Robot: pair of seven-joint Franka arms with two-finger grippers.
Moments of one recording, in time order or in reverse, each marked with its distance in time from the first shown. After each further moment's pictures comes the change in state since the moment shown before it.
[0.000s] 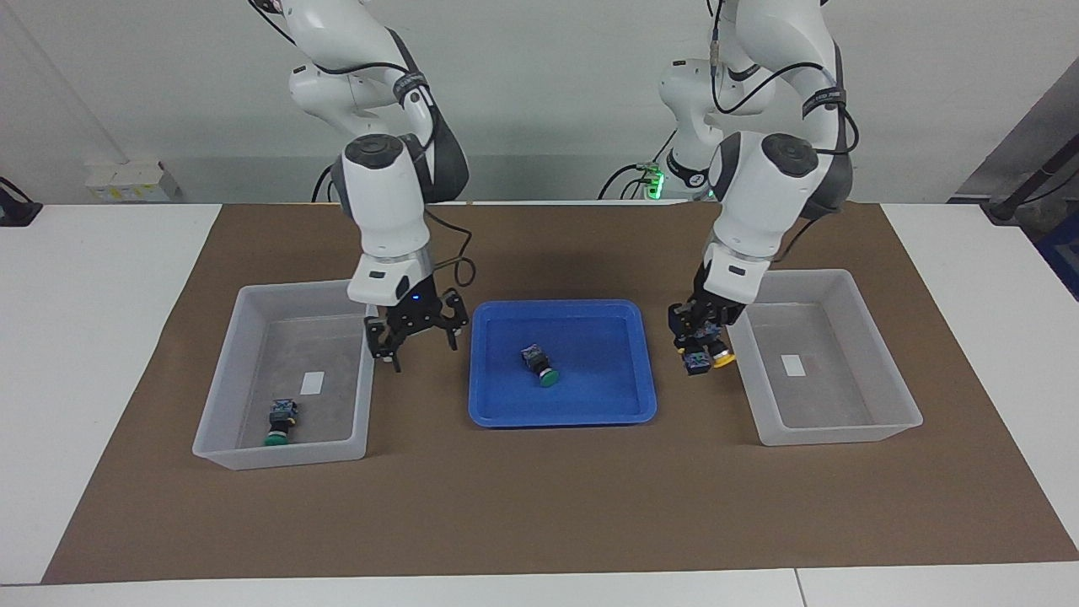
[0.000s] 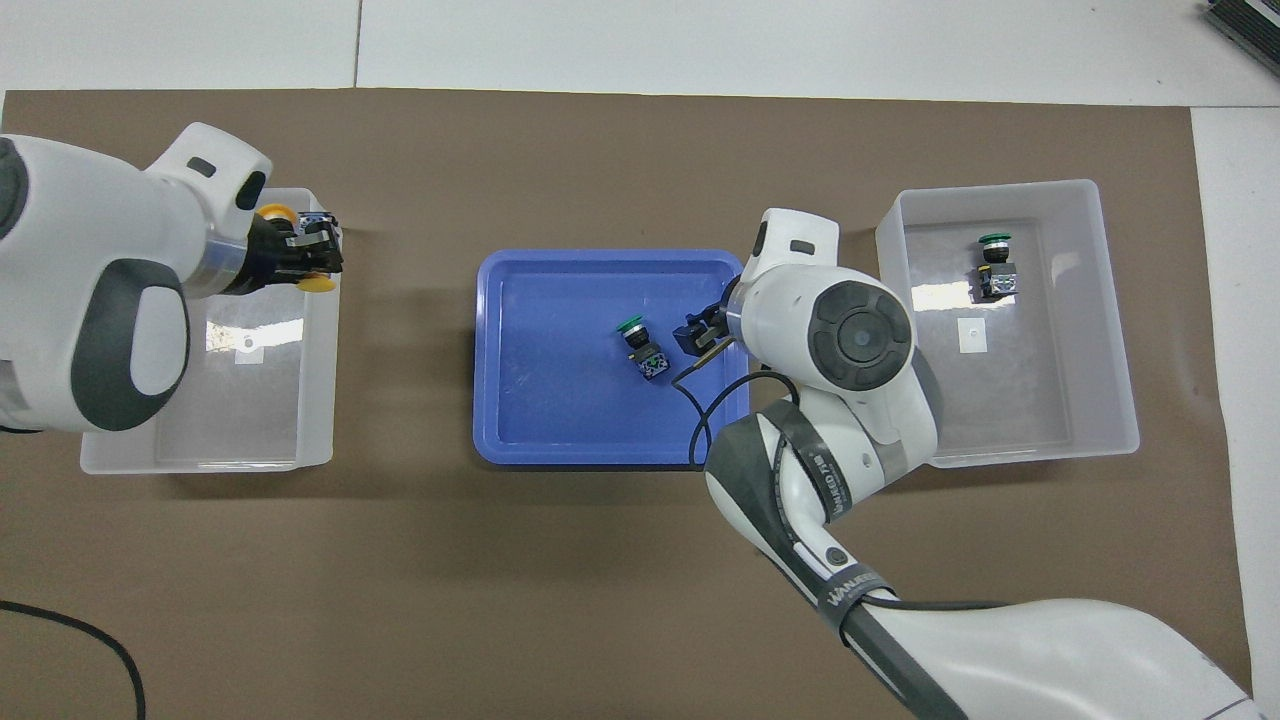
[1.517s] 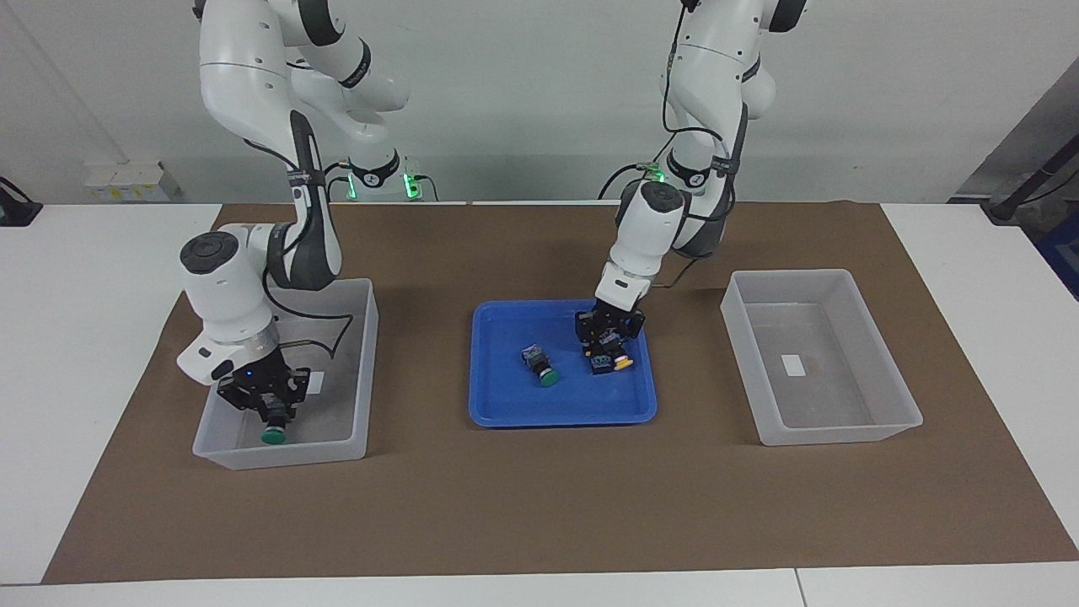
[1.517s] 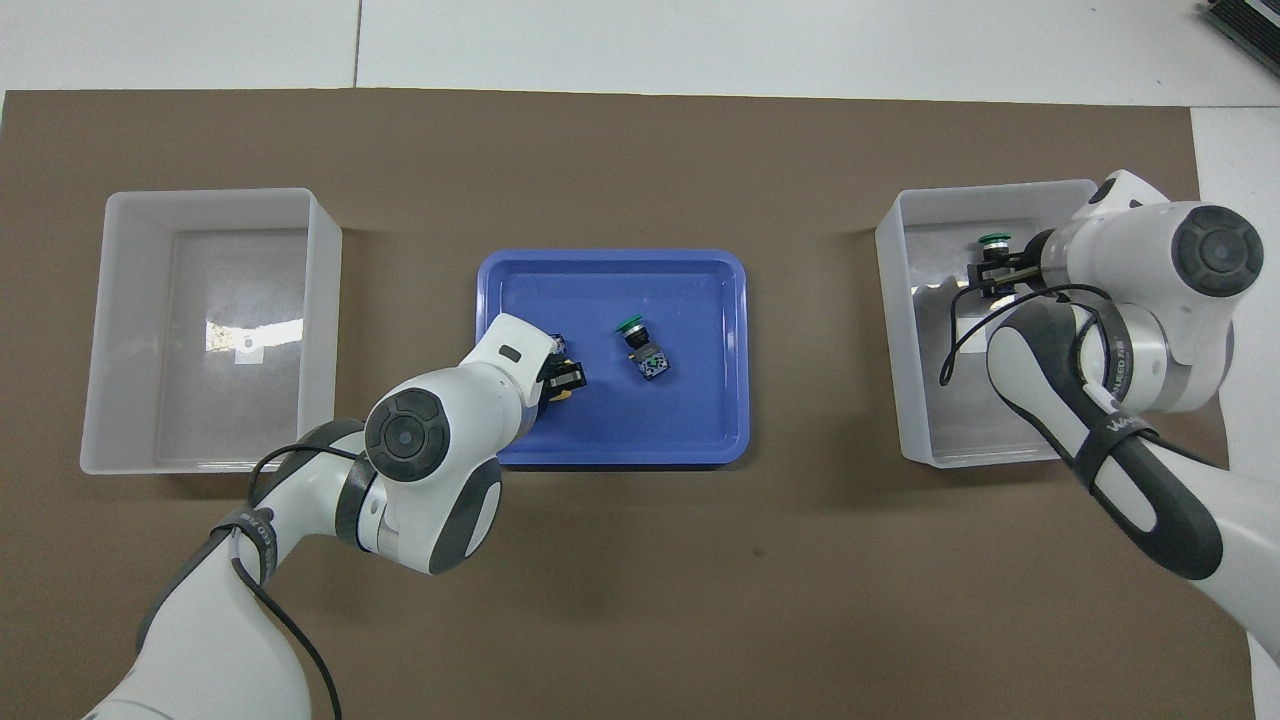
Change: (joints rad) left arm -0.414 0.112 -0.026 -0.368 -0.072 0.614 -0.353; right arm -0.503 0.071 -0.028 -0.002 -0.011 0.011 -0.104
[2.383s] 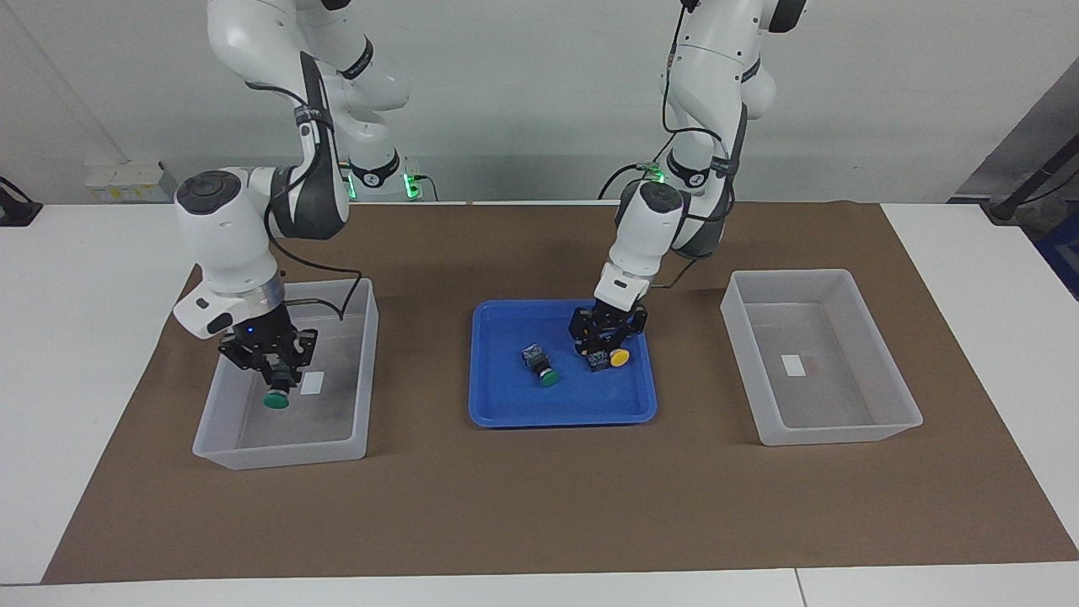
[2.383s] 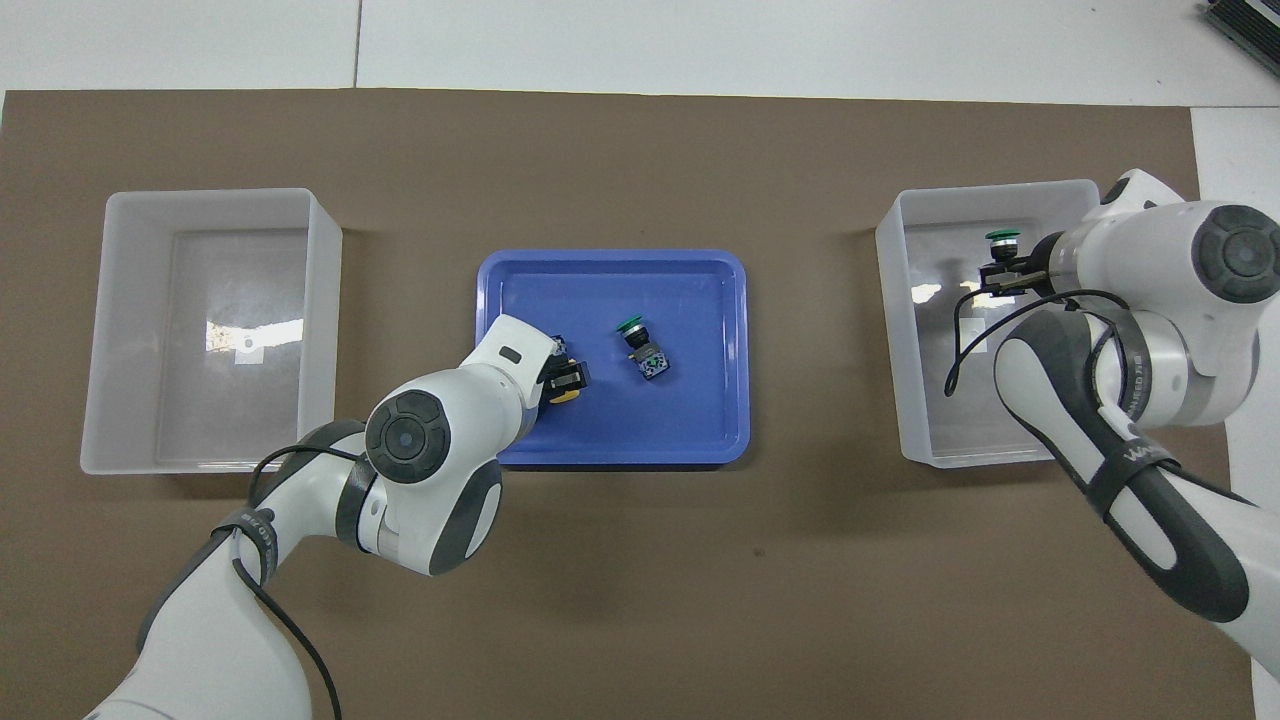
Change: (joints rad) left arm 0.000 0.000 -0.001 -0.009 0.003 0.017 0.000; right arm 0.020 -0.075 -0.007 -0.047 0.000 -0.044 0.025
